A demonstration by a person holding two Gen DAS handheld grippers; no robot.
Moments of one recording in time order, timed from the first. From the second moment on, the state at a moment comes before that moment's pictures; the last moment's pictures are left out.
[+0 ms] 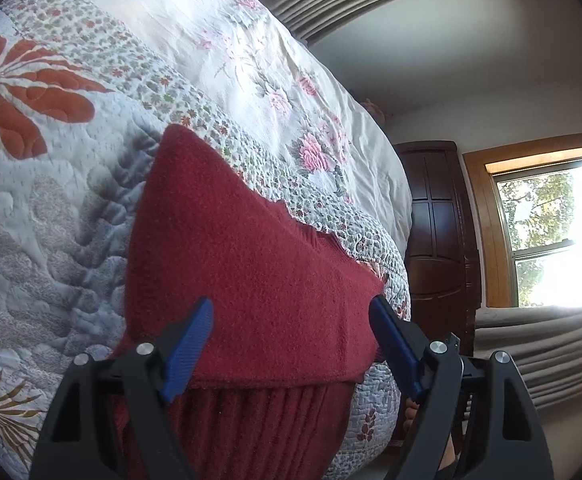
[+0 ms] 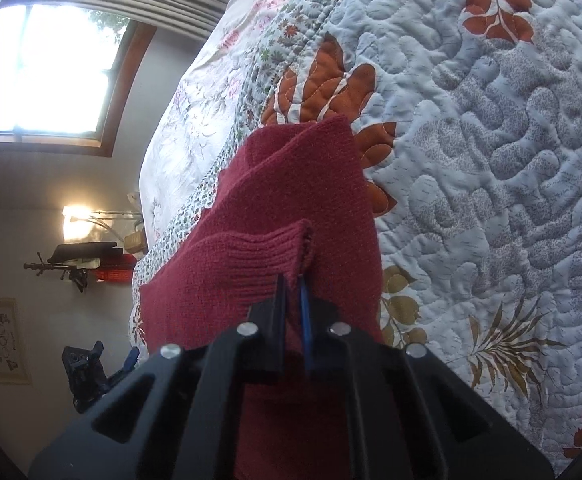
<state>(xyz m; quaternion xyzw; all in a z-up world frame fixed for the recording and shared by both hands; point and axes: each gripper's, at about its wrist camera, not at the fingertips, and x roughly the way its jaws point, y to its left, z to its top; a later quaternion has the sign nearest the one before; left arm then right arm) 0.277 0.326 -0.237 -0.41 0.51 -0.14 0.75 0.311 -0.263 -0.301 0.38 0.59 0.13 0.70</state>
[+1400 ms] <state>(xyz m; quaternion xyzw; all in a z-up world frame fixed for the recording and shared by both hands) 0.185 0.339 -0.218 -0.36 0.51 -0.14 0.77 0.246 -0.232 -0.279 0.31 0.59 0.22 0.71</state>
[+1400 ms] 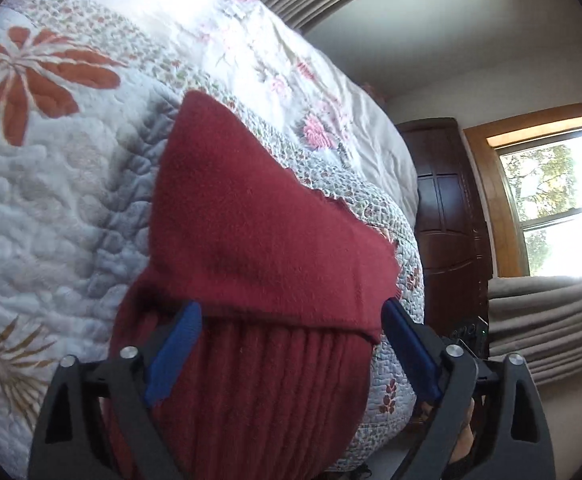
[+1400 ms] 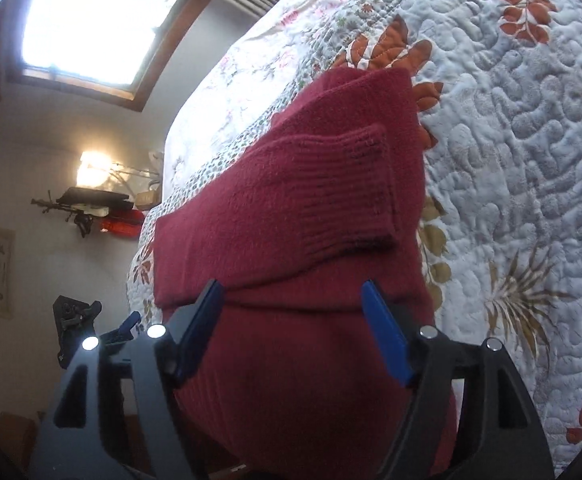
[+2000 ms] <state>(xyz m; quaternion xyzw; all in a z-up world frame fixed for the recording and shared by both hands) -0.036 0.375 -0.343 -0.31 0.67 -0.11 0.67 -0.018 -0.331 -0.384 0.34 0.71 0.15 0.59</state>
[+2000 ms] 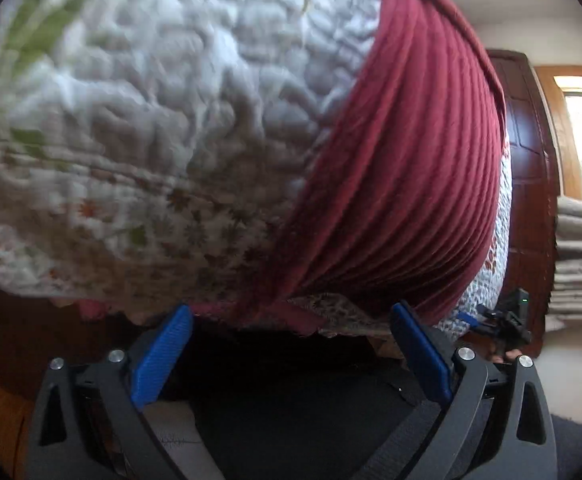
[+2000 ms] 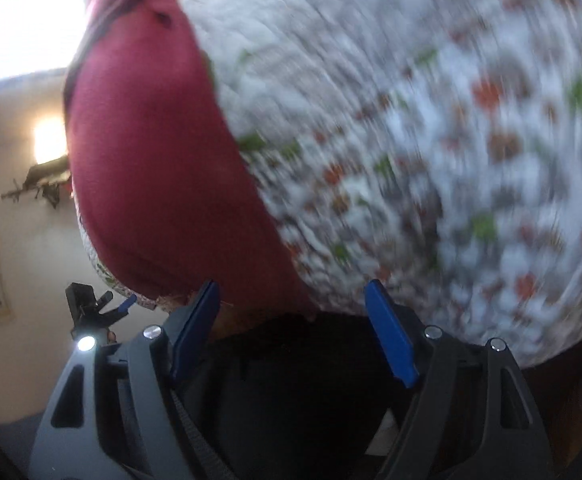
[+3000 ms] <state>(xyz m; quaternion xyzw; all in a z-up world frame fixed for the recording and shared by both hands) -0.030 0.368 -0.382 -0.36 0.65 -0.13 0.66 -0.047 -0.256 -0.408 0.38 0.66 0.19 0.62</state>
